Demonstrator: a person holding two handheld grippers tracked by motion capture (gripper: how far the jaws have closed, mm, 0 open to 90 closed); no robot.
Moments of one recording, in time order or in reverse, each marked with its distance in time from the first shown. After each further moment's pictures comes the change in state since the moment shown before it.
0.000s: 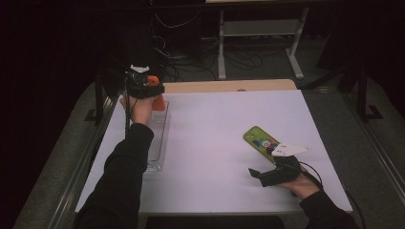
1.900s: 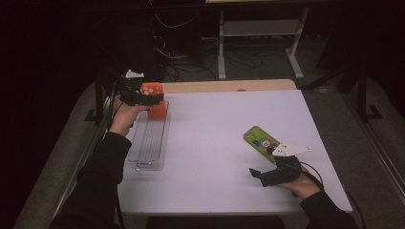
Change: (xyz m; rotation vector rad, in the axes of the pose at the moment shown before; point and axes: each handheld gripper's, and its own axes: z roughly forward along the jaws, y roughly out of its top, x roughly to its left) left arm 0.022 -0.007 -0.043 0.053 -0.356 0.106; right arm 0.000 0.000 -0.002 0.004 -0.010 0.006
